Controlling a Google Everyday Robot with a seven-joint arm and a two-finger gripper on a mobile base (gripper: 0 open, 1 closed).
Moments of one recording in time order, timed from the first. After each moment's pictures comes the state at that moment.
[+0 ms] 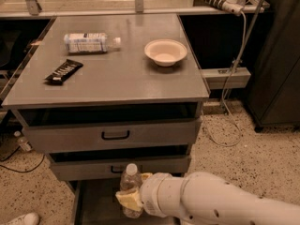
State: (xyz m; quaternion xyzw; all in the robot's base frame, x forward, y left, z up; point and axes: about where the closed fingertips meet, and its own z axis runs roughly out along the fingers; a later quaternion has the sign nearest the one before) arm 0.380 0.051 0.654 -0.36 0.83 0.26 0.34
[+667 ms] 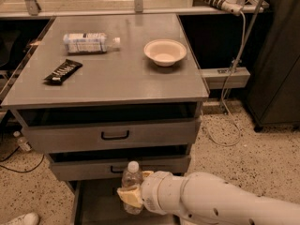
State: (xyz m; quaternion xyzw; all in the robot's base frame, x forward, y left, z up) arm 0.391 0.047 0.647 -0.34 0.83 0.25 0.36
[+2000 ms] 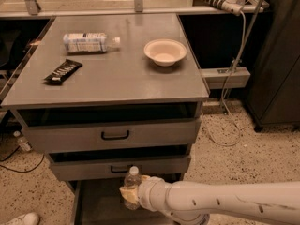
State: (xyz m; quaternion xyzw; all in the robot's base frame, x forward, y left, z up) arm 0.444 0.057 0.519 -0.29 0.85 0.24 0.37
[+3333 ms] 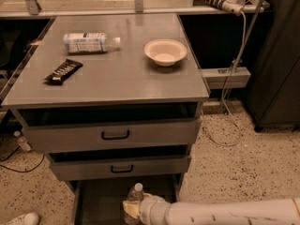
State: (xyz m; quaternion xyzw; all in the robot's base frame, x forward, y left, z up) arm 0.425 0.053 0.422 -0.20 0.88 0.27 0.35
